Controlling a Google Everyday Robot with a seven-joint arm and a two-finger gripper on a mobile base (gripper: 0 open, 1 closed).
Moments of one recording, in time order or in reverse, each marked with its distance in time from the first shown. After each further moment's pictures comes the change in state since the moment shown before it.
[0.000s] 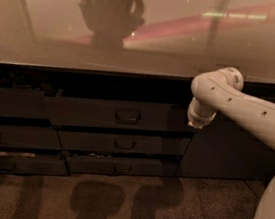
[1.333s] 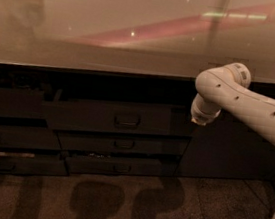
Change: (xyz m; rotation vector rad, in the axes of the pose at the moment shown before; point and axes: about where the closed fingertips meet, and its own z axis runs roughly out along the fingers) arm 0.007 -0.004 -0.026 0.037 -0.004 0.021
